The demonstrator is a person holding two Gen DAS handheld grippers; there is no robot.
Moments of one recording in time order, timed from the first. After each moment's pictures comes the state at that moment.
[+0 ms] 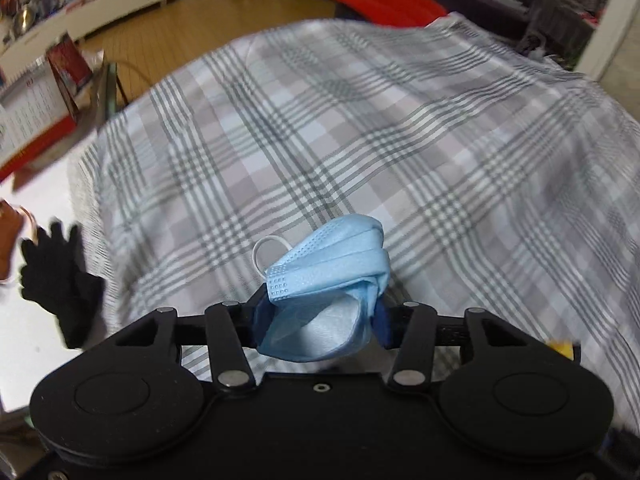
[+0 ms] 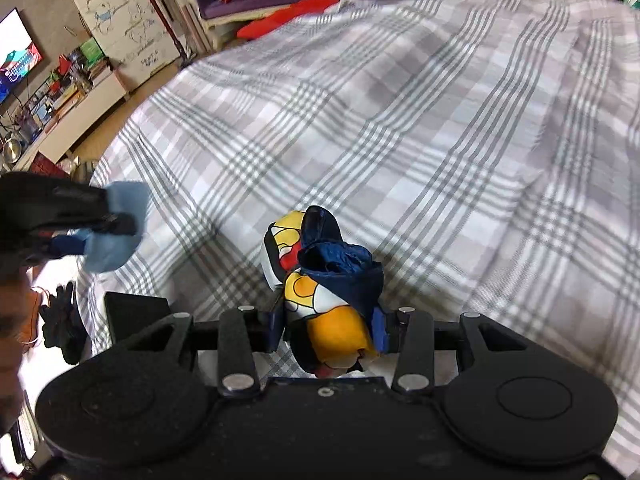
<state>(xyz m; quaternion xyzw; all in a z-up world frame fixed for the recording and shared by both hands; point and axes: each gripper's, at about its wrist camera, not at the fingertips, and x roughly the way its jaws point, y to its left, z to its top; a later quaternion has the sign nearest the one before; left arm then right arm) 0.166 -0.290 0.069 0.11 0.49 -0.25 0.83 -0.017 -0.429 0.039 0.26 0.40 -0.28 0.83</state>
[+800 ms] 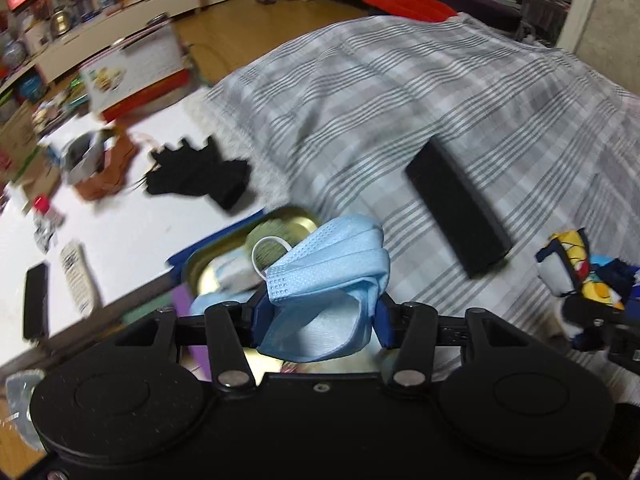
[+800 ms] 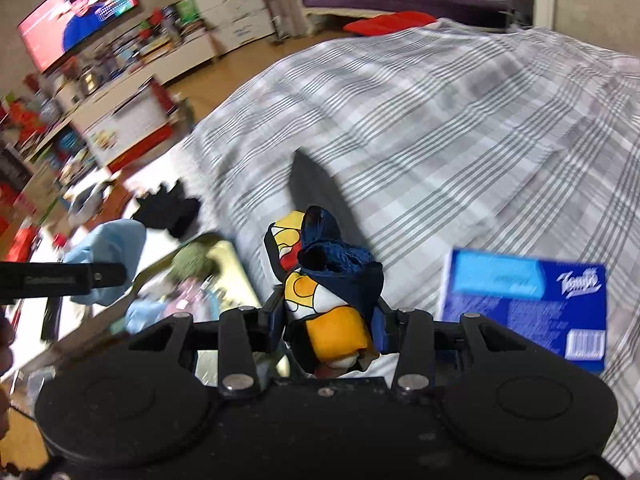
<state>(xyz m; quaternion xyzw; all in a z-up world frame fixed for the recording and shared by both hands) 0.032 -0.049 0.103 0.13 0.47 -0.23 0.84 -0.108 -0.229 0.103 0.19 0.42 -0.17 0.87</state>
